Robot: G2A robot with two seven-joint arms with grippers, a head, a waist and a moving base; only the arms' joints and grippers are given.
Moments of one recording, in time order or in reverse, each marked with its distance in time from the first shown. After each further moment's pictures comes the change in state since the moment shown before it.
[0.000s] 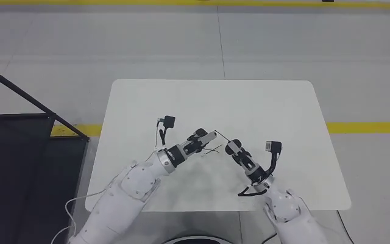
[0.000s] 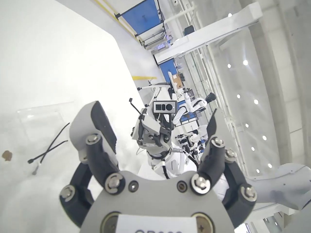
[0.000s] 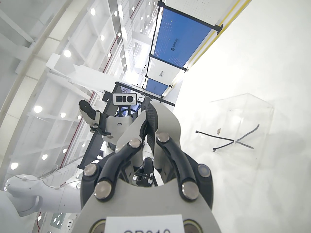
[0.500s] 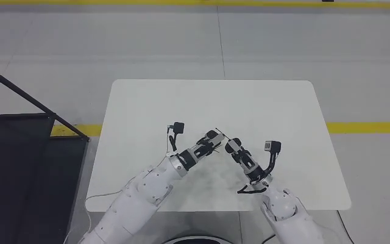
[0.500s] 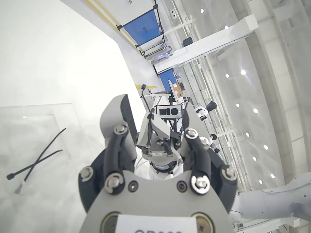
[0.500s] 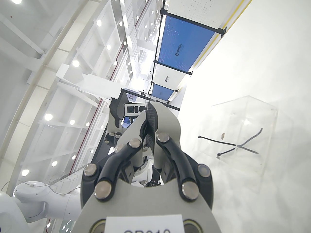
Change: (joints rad) left arm -0.047 -0.050 0.107 0.120 0.044 -0.035 0.139; right arm 0.020 -0.017 -0.015 0.046 0.054 -0.042 0.014
